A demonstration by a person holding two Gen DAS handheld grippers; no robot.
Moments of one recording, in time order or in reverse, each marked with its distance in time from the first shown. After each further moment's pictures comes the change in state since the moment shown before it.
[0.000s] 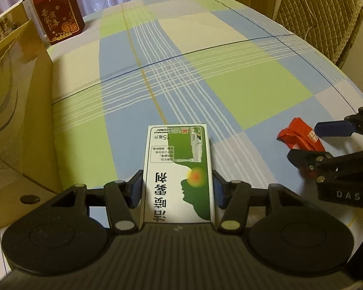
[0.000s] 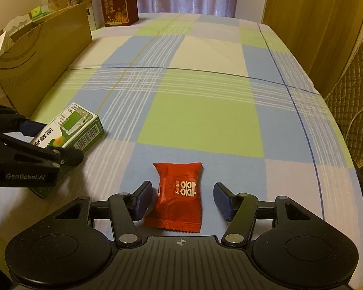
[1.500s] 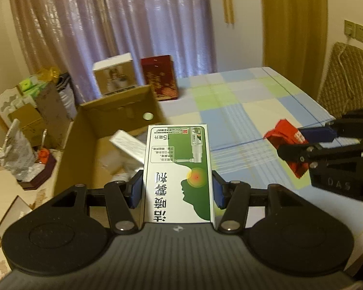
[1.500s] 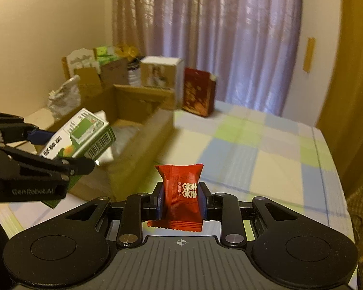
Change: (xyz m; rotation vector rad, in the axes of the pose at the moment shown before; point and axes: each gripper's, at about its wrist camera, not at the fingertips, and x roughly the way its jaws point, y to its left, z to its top) left arm -0.177 0.113 -0.002 -0.163 -0.285 0.243; right arm -0.095 0.136 0.104 -0.224 -0.318 0.183
